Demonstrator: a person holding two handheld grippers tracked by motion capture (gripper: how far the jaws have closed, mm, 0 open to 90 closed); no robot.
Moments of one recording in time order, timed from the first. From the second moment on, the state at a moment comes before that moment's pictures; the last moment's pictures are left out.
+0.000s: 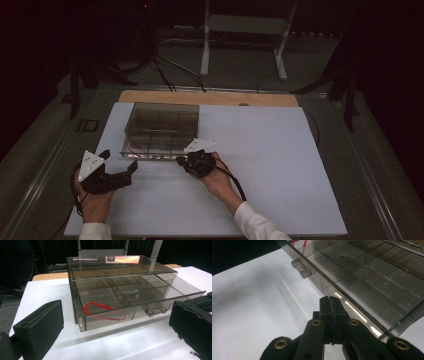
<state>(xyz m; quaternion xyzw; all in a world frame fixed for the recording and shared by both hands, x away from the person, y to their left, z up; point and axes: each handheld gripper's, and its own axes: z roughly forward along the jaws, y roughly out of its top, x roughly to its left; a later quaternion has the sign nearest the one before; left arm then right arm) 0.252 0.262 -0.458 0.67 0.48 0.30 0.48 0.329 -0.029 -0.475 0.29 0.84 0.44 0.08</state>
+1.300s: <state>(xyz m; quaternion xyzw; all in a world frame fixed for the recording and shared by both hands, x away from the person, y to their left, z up) 0.252 0.263 -0.458 0.67 0.48 0.30 0.48 0.348 -0.029 -0.474 0.33 0.83 0.45 0.09</state>
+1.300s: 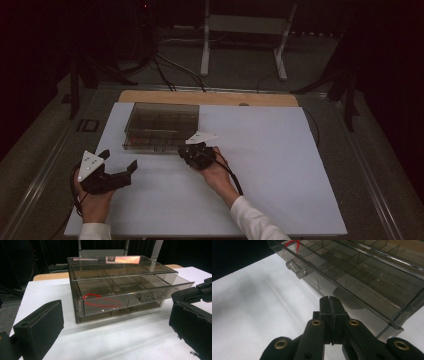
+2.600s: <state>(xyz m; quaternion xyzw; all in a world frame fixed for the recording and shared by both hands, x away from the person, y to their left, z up) 0.252 0.262 -0.458 0.67 0.48 0.30 0.48 0.365 -0.030 -0.473 0.36 0.82 0.45 0.10</state>
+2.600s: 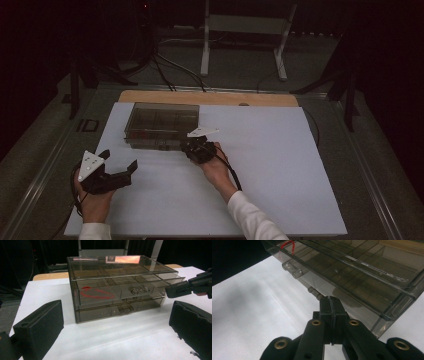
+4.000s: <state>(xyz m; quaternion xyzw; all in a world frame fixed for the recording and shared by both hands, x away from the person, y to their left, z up) 0.252 0.263 -0.458 0.67 0.48 0.30 0.48 0.383 -0.029 -0.474 0.40 0.80 0.44 0.11</state>
